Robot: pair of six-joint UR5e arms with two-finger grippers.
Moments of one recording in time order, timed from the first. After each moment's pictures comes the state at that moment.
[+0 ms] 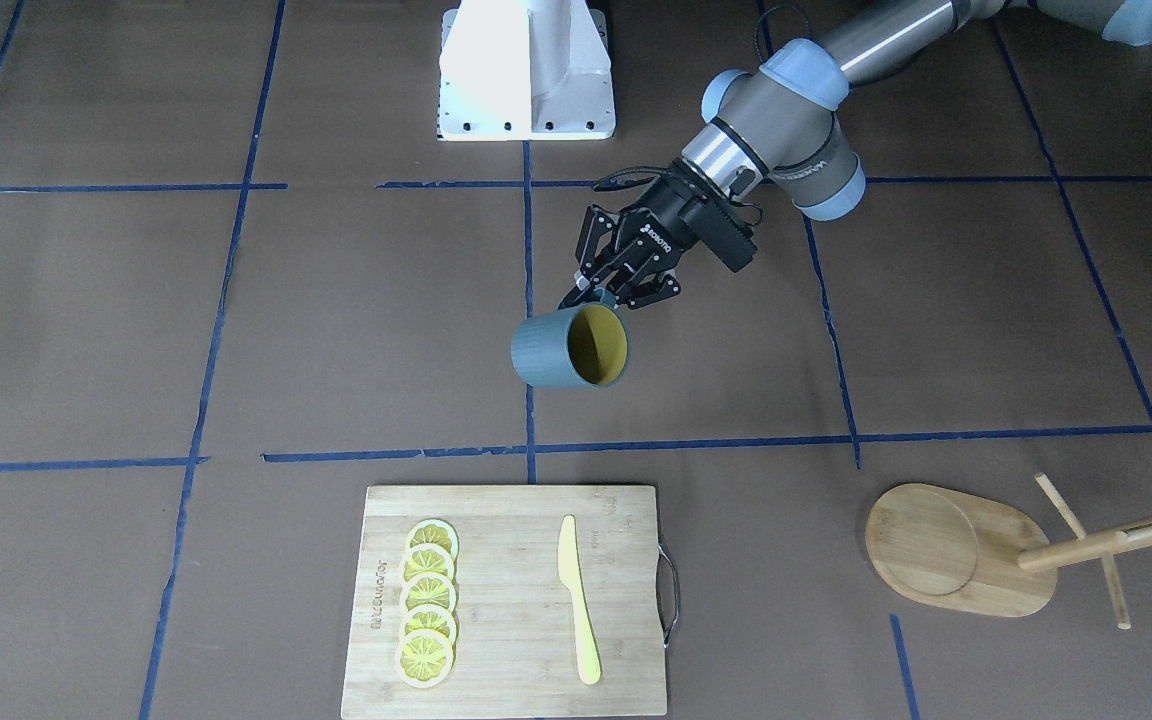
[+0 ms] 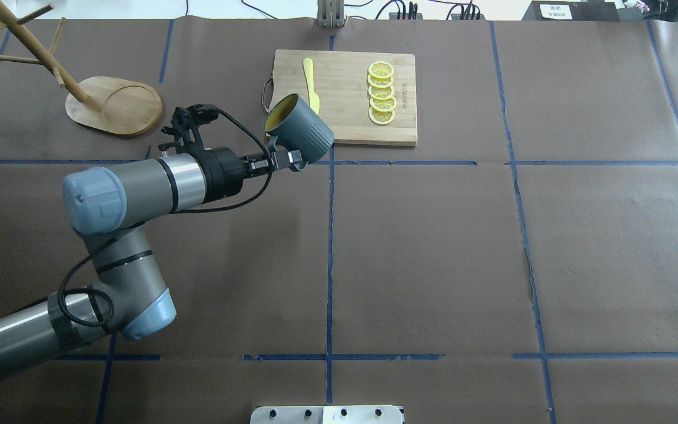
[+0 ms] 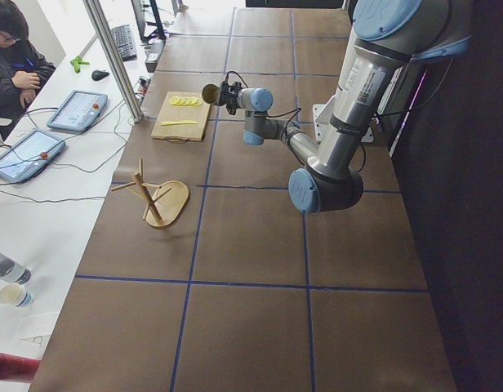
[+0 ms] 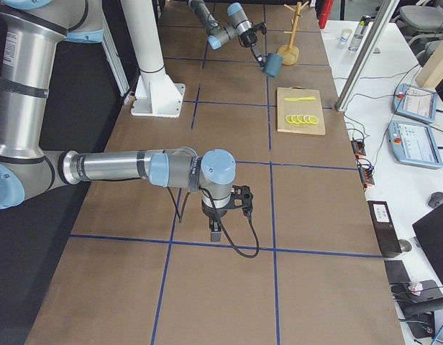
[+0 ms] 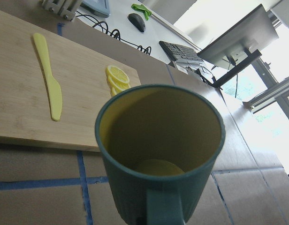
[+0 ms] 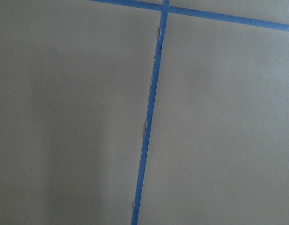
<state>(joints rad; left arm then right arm) -0.66 -2.06 -1.55 -2.81 -1.65 -1.57 1.55 -1.83 1.93 -1.72 2.29 -0.15</state>
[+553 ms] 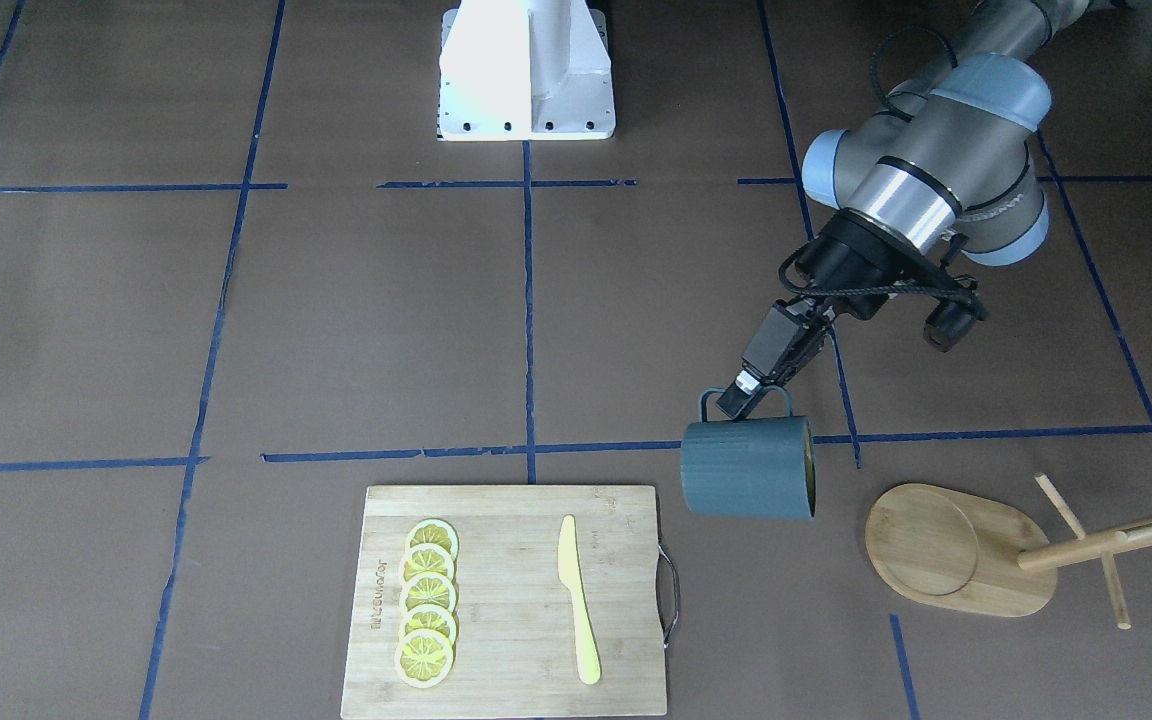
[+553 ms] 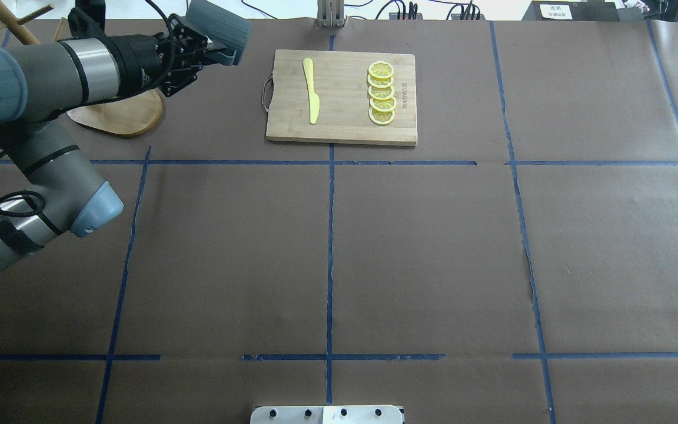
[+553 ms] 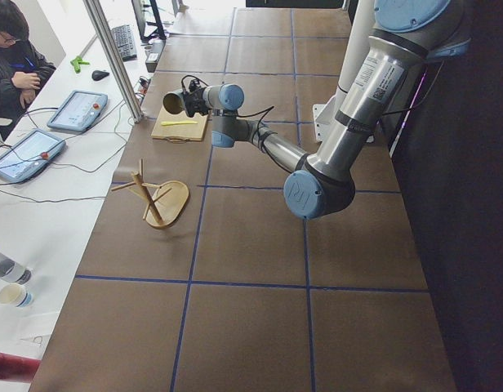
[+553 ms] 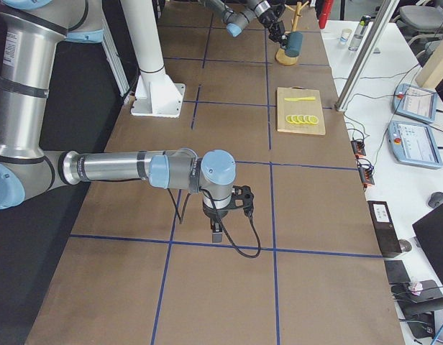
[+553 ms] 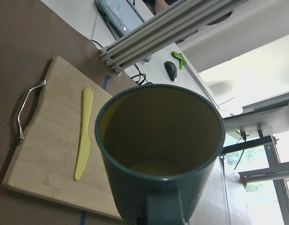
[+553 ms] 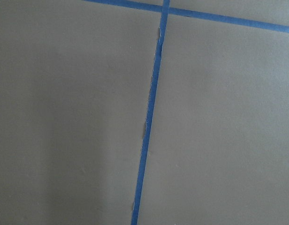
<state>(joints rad) -0.88 -2.07 -1.50 -2.81 -1.76 -2.04 1.55 -1.83 1.92 -1.69 2.29 -0.15</state>
